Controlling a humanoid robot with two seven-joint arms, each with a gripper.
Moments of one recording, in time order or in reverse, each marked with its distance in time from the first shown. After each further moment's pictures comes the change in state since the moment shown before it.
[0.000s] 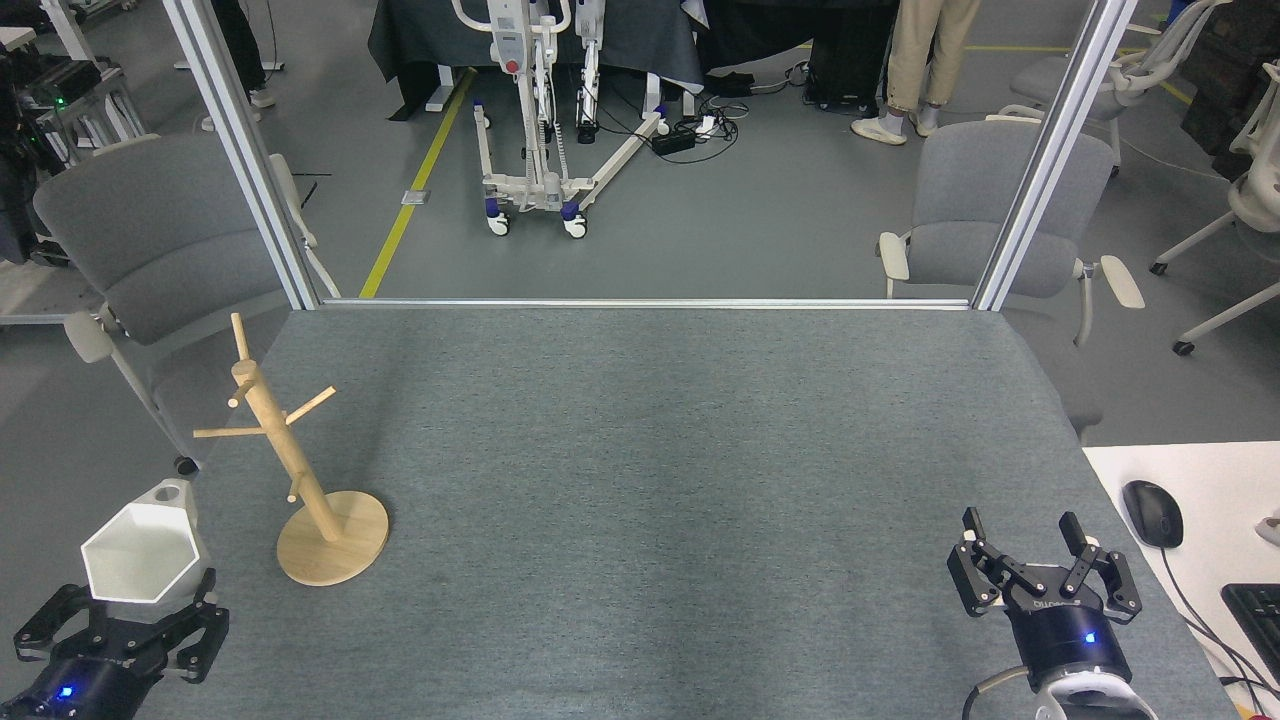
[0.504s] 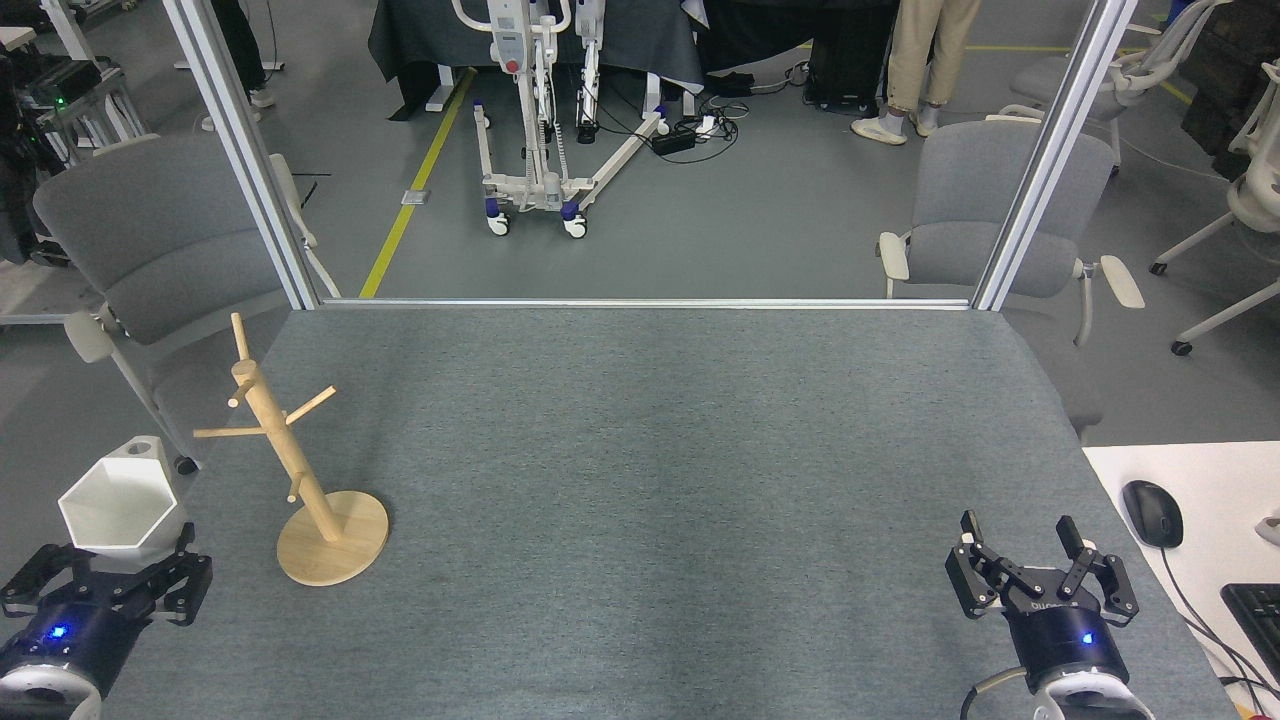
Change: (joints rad) left arm -0.140 0.010 0.026 0.098 -0.005 0.032 -0.073; right arm -0.003 0.003 -0.002 0.009 -0.001 0.000 0.003
